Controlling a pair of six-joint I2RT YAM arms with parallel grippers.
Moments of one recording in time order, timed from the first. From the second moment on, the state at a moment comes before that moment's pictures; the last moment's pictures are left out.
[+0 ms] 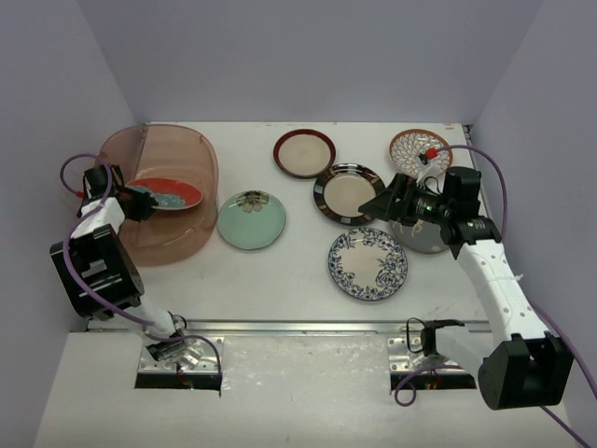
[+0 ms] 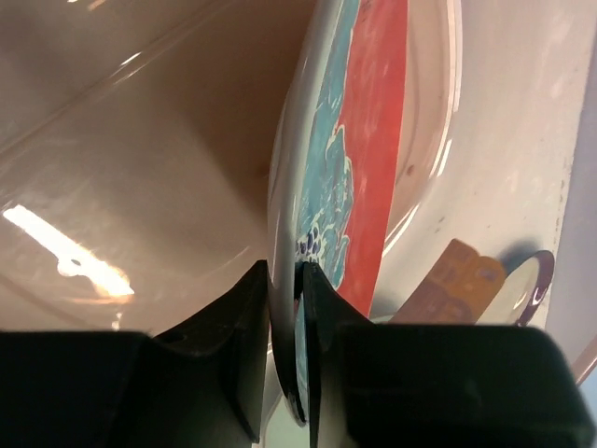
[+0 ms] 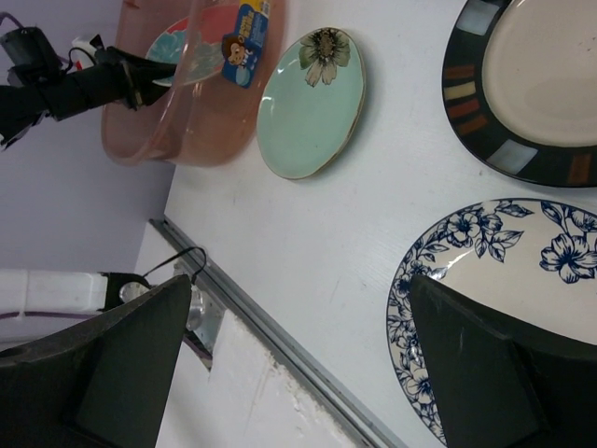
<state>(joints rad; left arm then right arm) 0.50 1.58 1.02 -0.33 0.18 -0.86 0.04 1.06 0.82 -0.29 -0.77 0.47</state>
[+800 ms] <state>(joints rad) 0.41 1.56 1.22 -0.48 0.03 -0.81 0.04 1.08 0.77 -0.37 -0.51 0.42</state>
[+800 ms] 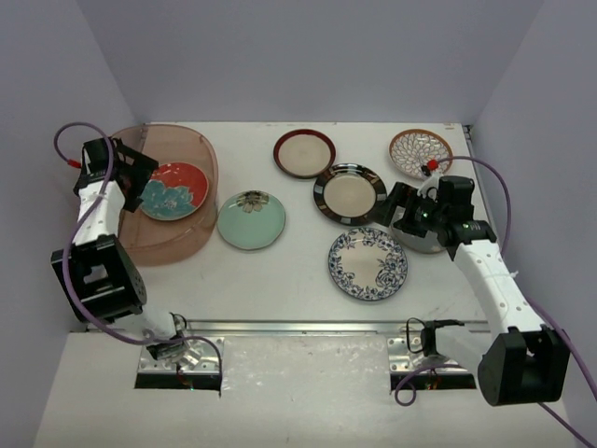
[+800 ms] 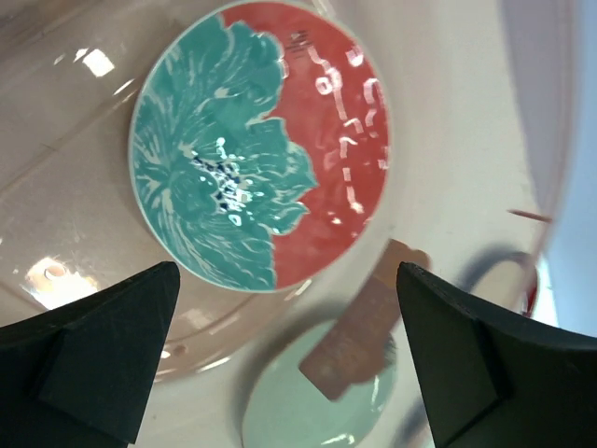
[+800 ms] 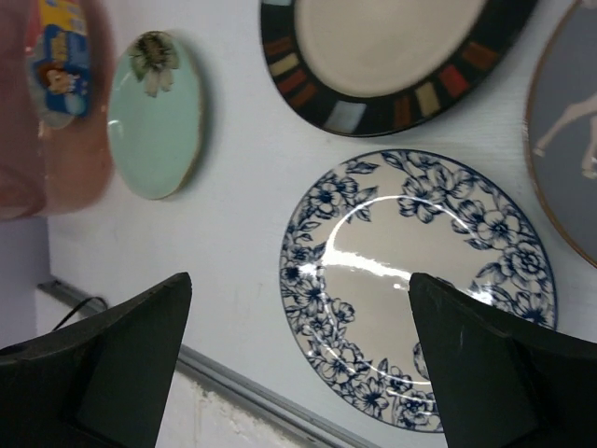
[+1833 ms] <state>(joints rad) 0.18 0.75 0.88 -0.47 0.36 -0.54 -0.03 1.10 0.27 -0.15 -0.35 0.49</state>
